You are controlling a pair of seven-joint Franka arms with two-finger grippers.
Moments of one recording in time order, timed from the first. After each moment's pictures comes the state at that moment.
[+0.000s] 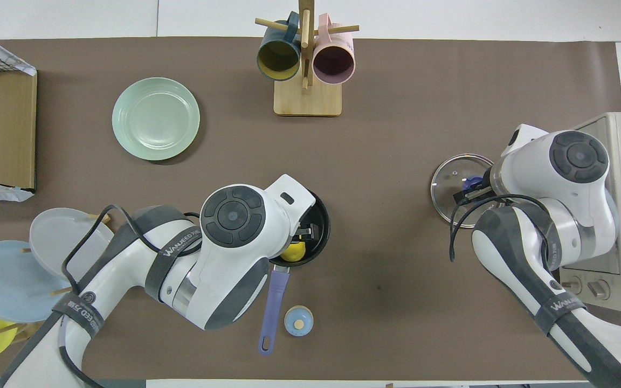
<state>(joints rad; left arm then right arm) -0.70 0.14 -0.04 -2.05 -0.11 2.19 -0.72 -0.47 0.10 0.57 -2.15 -0.20 2.23 -0.11</state>
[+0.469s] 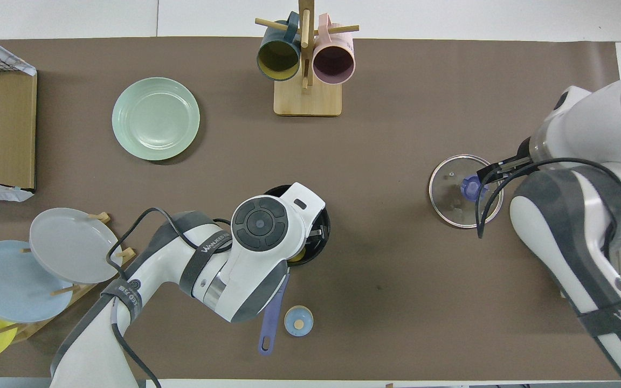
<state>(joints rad) -0.73 0.23 -0.04 -2.05 -0.11 2.26 -0.74 -0.48 0.04 0.56 -1.69 -0.12 1.65 -0.05</state>
